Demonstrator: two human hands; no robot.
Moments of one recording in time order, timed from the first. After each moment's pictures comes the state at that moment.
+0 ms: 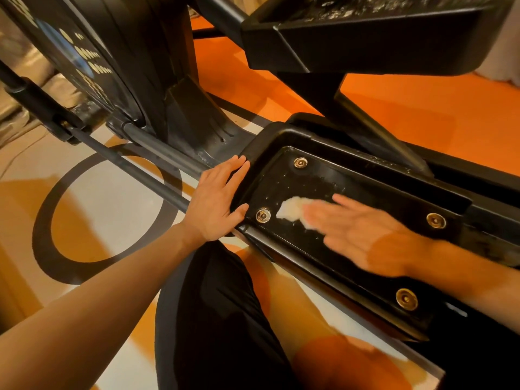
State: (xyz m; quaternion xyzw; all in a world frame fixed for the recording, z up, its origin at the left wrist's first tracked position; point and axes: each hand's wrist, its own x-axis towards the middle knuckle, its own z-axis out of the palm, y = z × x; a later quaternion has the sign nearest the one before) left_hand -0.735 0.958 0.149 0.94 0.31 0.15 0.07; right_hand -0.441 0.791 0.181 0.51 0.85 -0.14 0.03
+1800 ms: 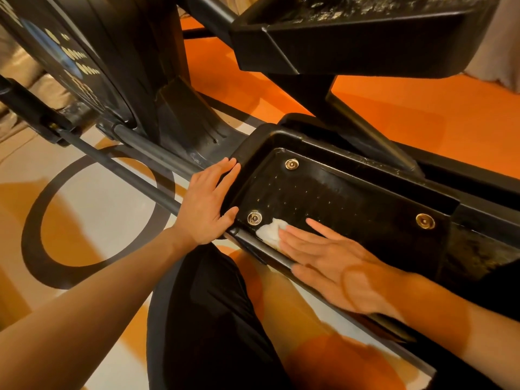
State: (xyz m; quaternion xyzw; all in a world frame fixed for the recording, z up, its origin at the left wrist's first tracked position) left_hand -0.735 0.961 0.140 0.93 0.31 0.18 0.06; right_hand -0.491 0.771 0.181 0.51 0.83 -0.23 -0.03
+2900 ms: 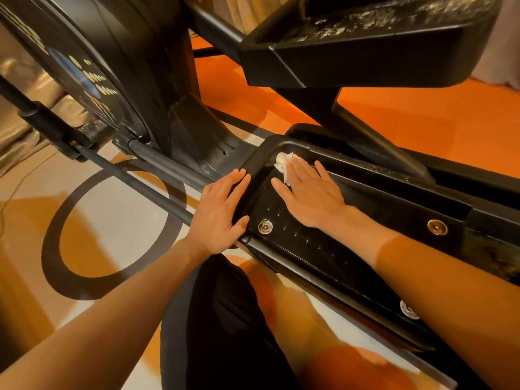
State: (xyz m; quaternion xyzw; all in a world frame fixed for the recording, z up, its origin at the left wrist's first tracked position) left_hand -0.735 0.959 0.146 0.93 0.32 0.17 0.06; right_hand -0.502 0.901 0.167 0.73 0.67 -0.14 -0.04
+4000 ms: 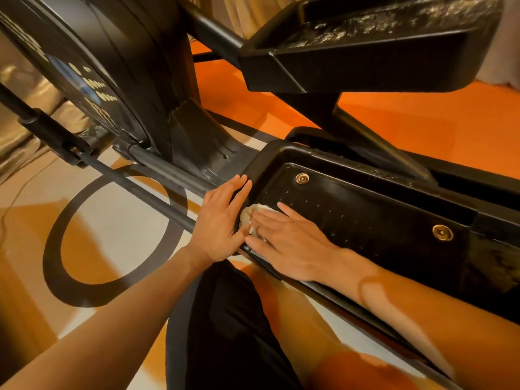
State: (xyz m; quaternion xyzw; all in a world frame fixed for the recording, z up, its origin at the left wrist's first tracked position) left_hand -0.734 0.957 0.146 0.93 0.32 0.18 0.06; right_hand -0.552 0.852 0.179 0.58 0.78 -0.22 -0.06
